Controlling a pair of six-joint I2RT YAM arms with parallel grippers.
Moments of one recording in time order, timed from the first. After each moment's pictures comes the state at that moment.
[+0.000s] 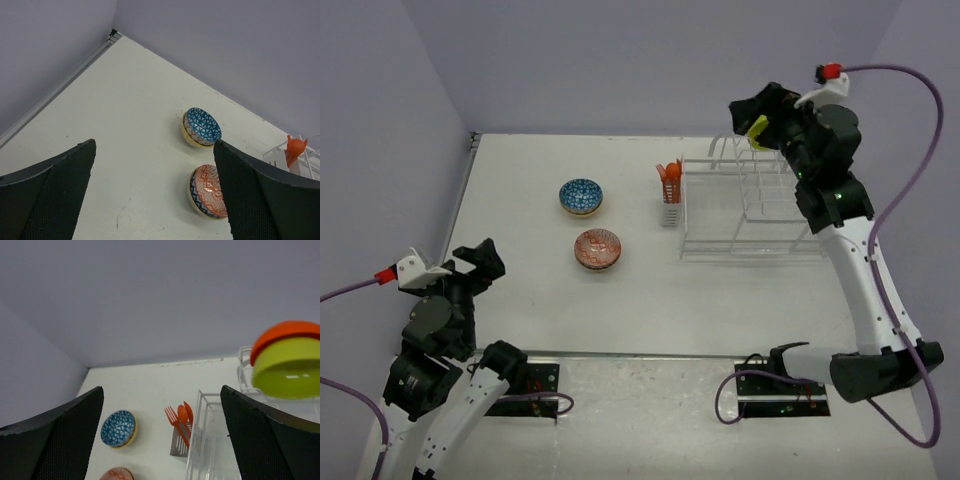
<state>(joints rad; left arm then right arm) -0.47 0.19 0.79 -0.65 -0.76 -0.47 0.32 1.32 1.60 -0.29 0.00 0.38</state>
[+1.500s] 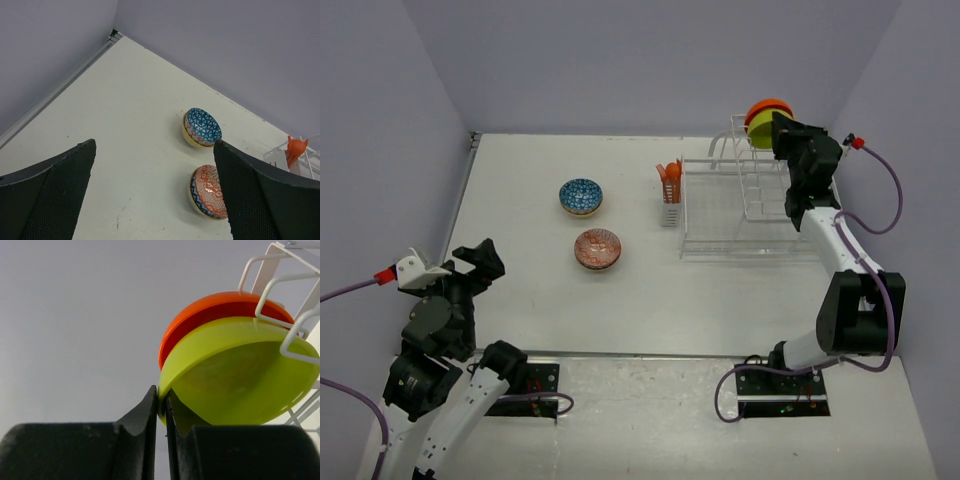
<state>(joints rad) -0.47 0.19 0.79 -0.65 -0.76 -0.47 -0.03 1.50 1.11 0.41 0.05 1.51</state>
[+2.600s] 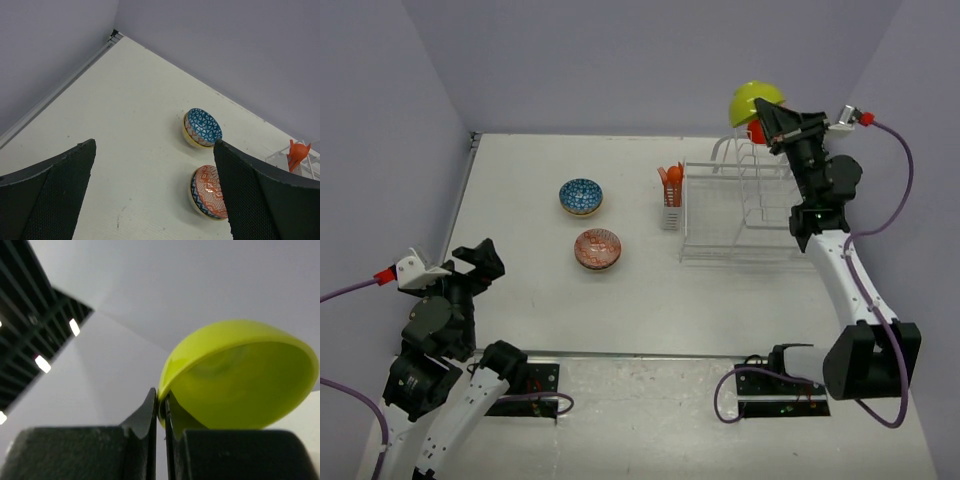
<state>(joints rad) -0.47 0.19 0.79 -0.65 -0.76 -0.47 0.01 1.26 1.00 0.72 -0.24 1.45</state>
